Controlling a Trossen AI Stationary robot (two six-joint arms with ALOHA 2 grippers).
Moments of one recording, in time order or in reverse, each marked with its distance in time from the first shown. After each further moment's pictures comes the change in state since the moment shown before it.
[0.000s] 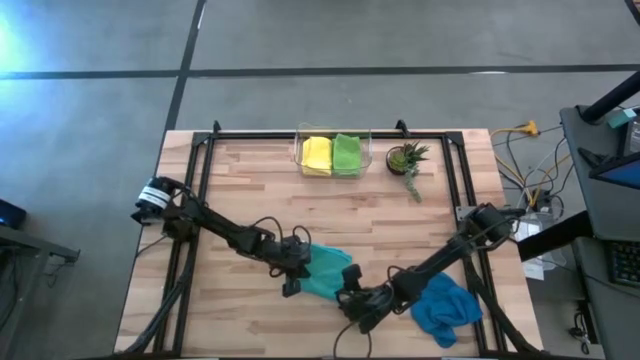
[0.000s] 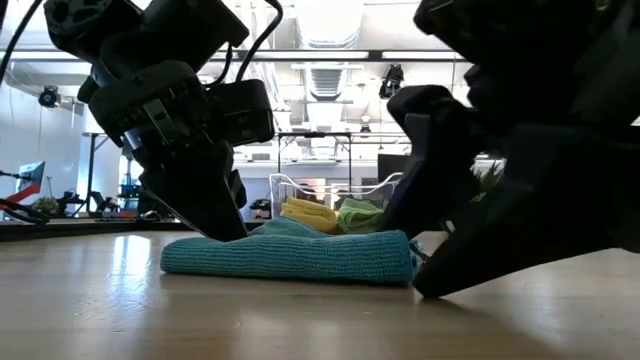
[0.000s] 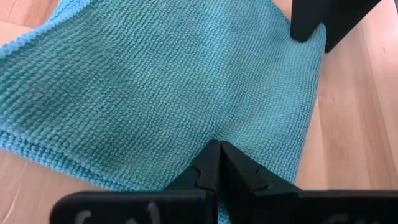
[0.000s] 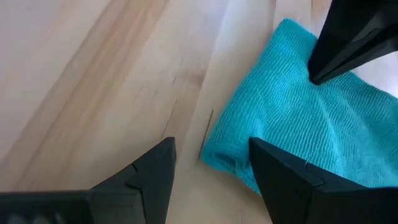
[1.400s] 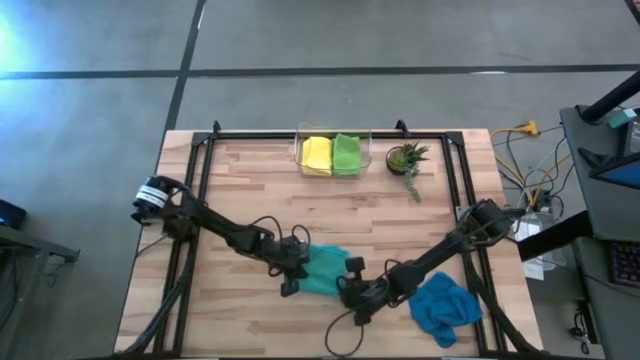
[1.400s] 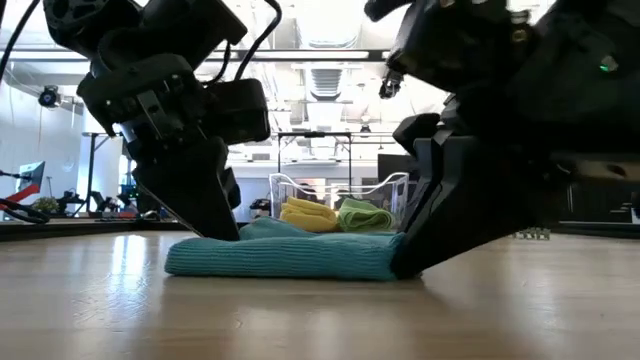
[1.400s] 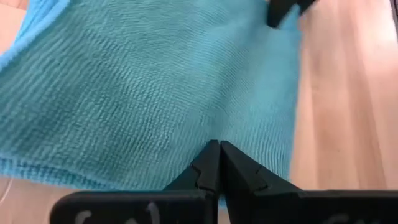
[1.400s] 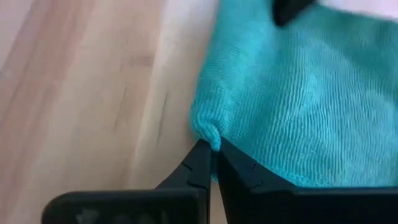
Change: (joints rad) left arm -0.002 -0.024 -0.002 -0.035 0.035 -0.025; right arm -0.042 -0.026 0.007 -0.107 -0.028 0.217
